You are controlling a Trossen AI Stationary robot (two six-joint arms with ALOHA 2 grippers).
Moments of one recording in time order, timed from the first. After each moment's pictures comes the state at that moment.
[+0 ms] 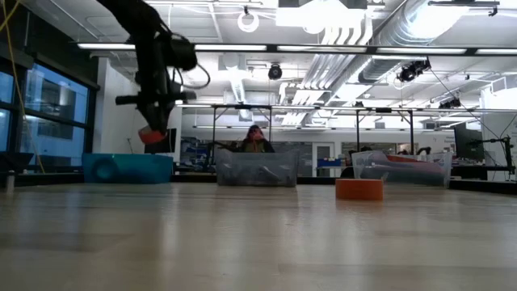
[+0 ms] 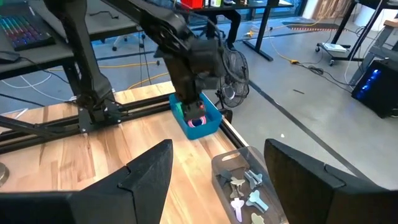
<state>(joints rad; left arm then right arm) 0.78 1.48 1.18 -0.90 -0.17 -0.53 0.01 1.27 1.58 -0.66 0.47 0.13</state>
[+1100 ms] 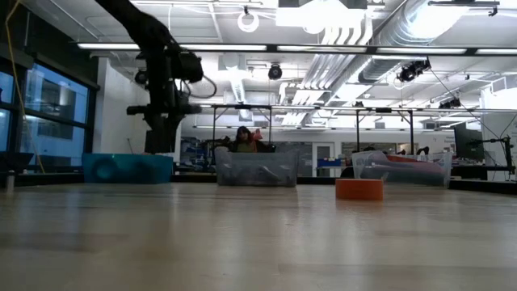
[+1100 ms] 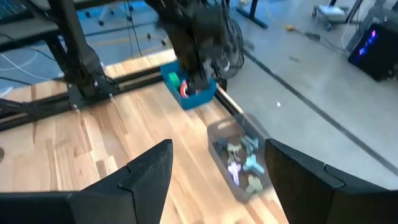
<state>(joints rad) 0.83 1.63 1.23 -0.83 -0.19 -0.42 0.01 1.27 1.58 -0.79 0.49 0.24</state>
